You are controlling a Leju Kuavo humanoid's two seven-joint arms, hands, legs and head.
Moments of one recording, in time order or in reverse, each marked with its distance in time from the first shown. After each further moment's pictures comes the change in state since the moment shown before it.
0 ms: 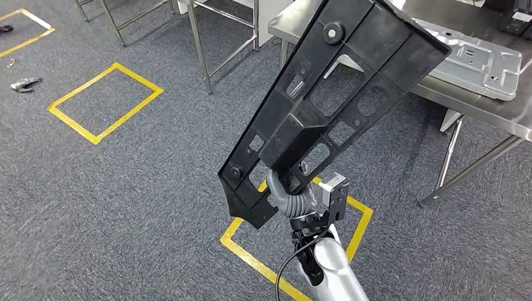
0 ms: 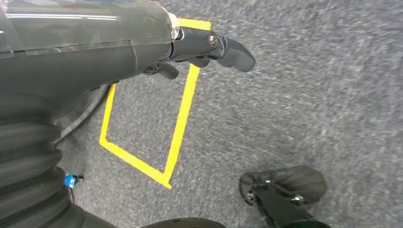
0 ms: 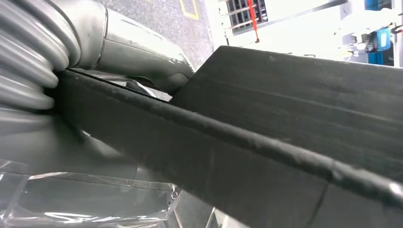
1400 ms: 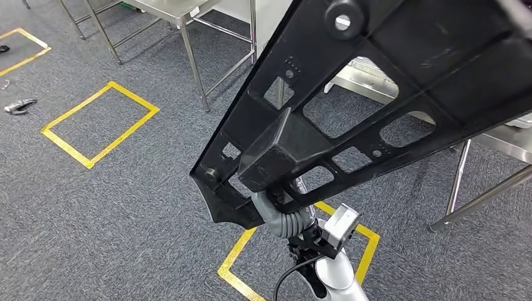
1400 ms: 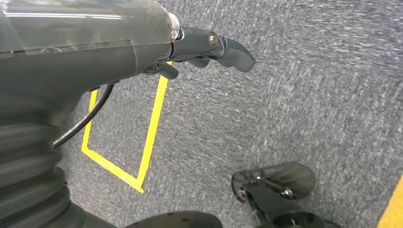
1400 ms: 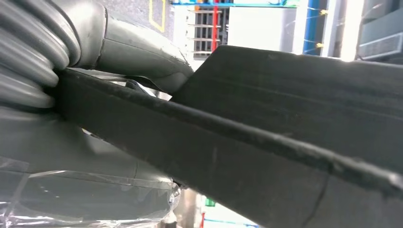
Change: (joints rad) left arm -0.014 0.000 0.000 0.001 -0.019 -0.009 0.003; right arm 0.041 -0.032 0.107 -0.256 0.097 0.105 -0.083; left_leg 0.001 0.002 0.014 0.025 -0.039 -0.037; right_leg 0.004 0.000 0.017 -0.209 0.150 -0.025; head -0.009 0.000
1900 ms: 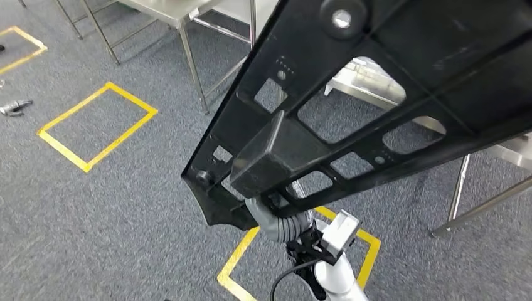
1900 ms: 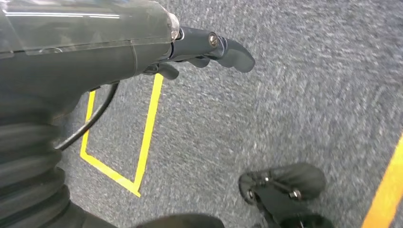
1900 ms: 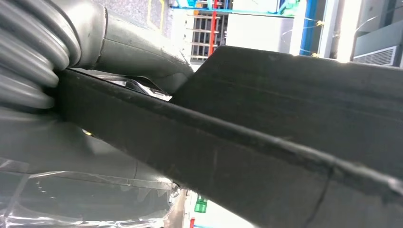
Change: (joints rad) left arm -0.005 0.001 -0.003 0.000 -0.012 0.002 0.012; right arm 0.000 -0.012 0.036 -0.043 0.011 -0.004 0.009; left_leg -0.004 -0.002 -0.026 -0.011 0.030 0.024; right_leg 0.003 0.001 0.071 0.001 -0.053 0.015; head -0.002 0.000
